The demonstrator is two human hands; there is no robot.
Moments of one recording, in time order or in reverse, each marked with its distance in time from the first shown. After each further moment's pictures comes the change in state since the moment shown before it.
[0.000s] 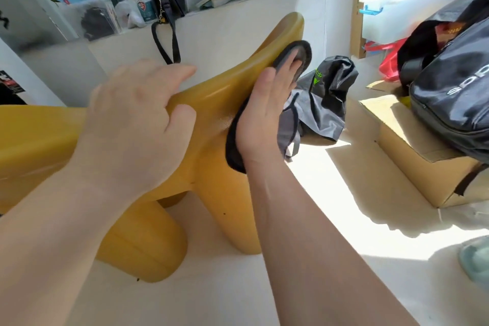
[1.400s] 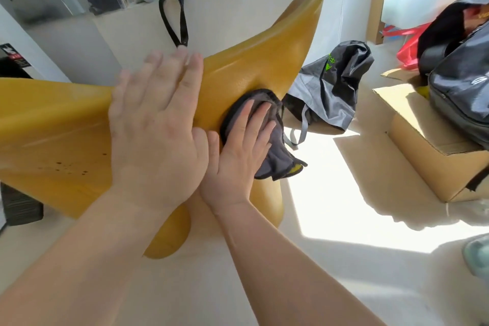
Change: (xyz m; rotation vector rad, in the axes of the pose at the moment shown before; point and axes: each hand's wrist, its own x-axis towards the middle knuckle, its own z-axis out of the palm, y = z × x) left_hand -0.042 -0.005 0.046 0.201 0.220 0.084; right_hand -0.103 0.057 0.020 -0.454 -0.111 -0.081
